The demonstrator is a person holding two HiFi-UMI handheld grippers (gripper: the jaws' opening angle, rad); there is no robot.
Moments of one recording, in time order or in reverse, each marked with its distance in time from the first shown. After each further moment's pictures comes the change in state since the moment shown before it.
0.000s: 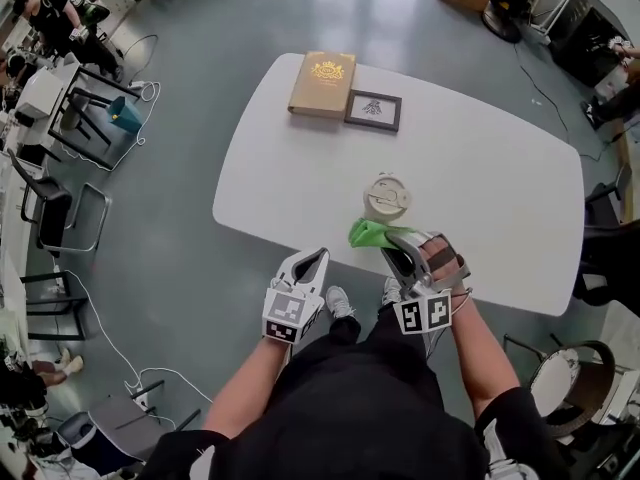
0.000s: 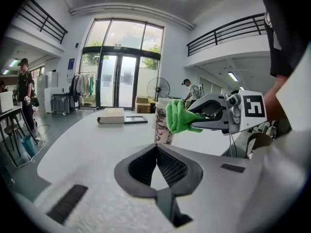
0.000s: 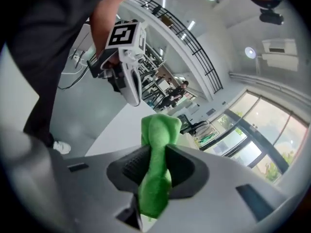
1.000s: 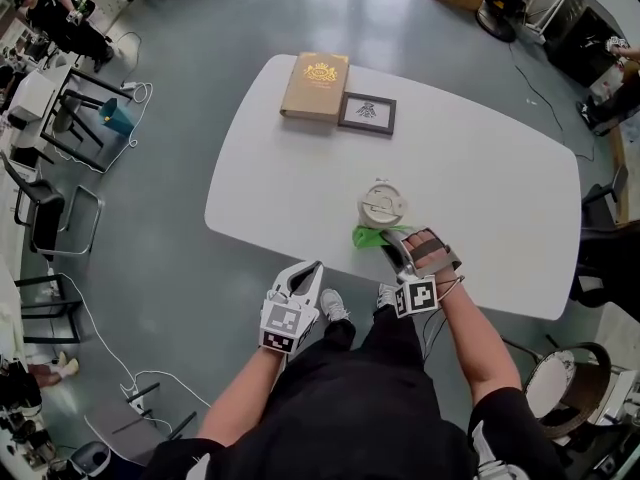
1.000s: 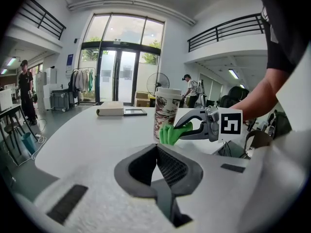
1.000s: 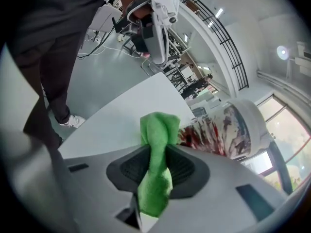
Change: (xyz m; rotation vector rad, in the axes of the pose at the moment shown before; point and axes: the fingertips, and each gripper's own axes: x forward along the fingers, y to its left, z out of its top) left arm 0.006 -0.005 -0.036 -0.008 0.054 -0.023; right arm 0.052 0.070 -0.076 -0.201 0.141 0.194
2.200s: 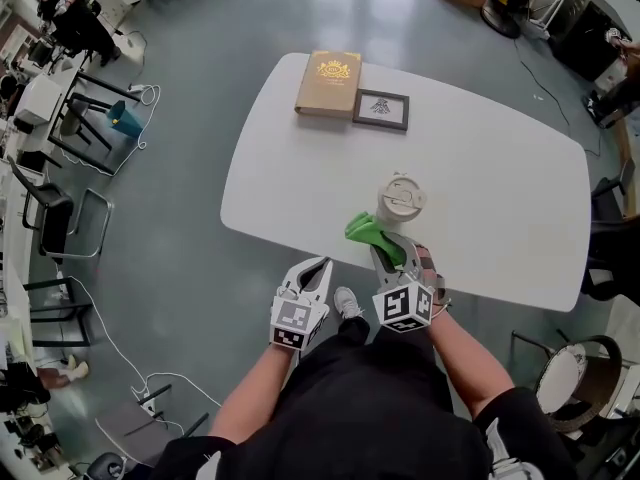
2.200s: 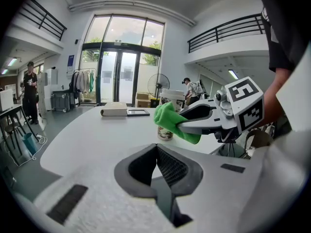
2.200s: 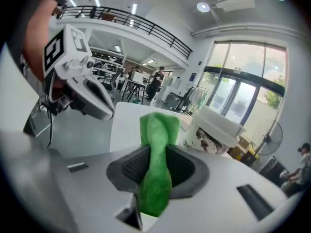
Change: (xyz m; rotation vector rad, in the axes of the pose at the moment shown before) left arm -0.017 0.021 0.001 0.003 -0.007 0.020; right arm -0.020 -0.049 0.070 0.799 -0.053 -0.115
